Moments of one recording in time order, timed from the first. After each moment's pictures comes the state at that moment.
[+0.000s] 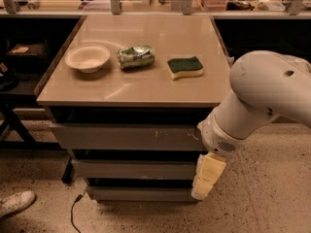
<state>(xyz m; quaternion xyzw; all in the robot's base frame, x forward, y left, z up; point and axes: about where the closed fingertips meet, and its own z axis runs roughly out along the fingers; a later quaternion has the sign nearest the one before) 0.405 -0.109 0.766 -0.61 0.77 0.12 0.11</state>
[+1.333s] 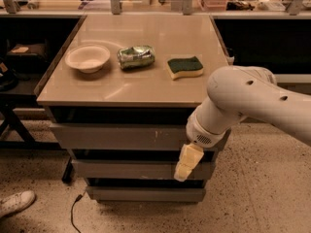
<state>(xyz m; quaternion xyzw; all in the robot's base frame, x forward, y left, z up) 0.469 -0.089 0.719 -0.59 0.79 0.10 0.14</state>
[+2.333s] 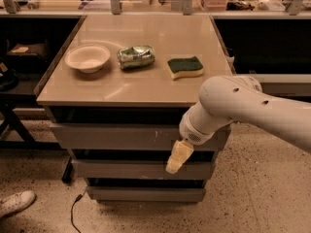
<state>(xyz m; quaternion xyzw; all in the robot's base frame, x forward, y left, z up) 0.506 -0.075 0.690 -0.57 0.79 0.09 0.18</state>
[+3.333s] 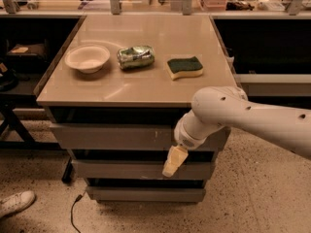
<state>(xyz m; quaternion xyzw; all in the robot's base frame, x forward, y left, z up) 0.516 -0.066 0.646 -0.58 0.79 0.10 0.17</state>
